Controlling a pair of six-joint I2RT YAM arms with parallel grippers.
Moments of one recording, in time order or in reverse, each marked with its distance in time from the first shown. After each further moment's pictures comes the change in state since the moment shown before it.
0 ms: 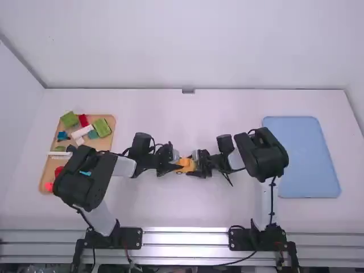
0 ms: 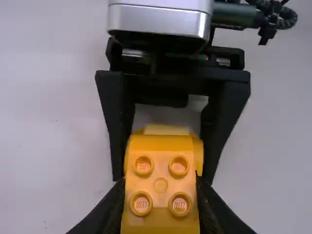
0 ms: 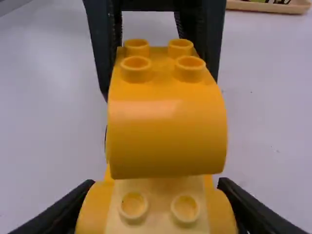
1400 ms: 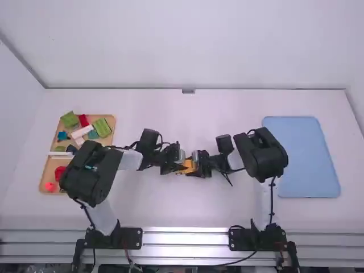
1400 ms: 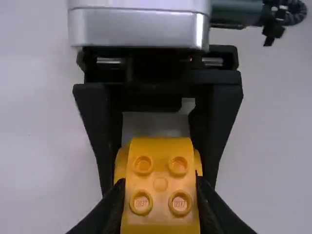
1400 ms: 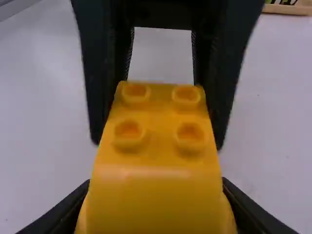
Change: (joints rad) left arm -0.063 0.060 0.154 -0.266 -0.019 0.138; right arm 0.013 0.000 0.000 -0.010 -0.006 0.000
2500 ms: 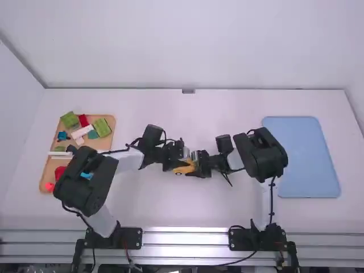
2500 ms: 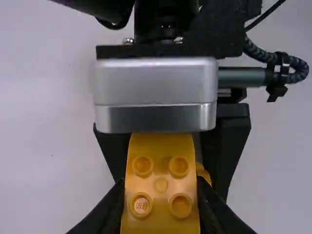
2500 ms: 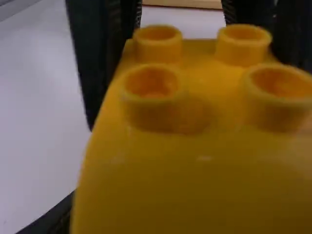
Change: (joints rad) left arm -0.022 -0.091 0.027 -0.052 -0.069 -0.030; right arm 0.002 0.000 0.000 0.003 0.003 -0.001
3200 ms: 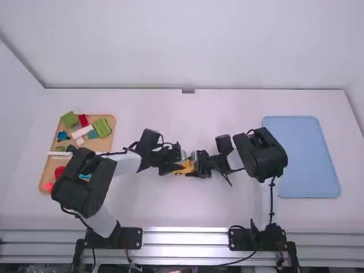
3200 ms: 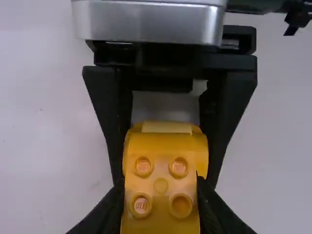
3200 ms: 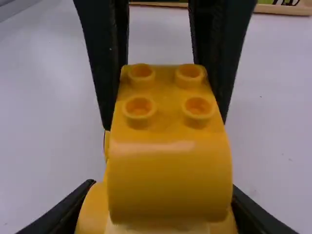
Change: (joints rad) left arm 0.011 -0.018 -0.068 0.008 -0.076 -0.008; right arm 0.004 0.000 0.000 0.000 0.000 -0.001
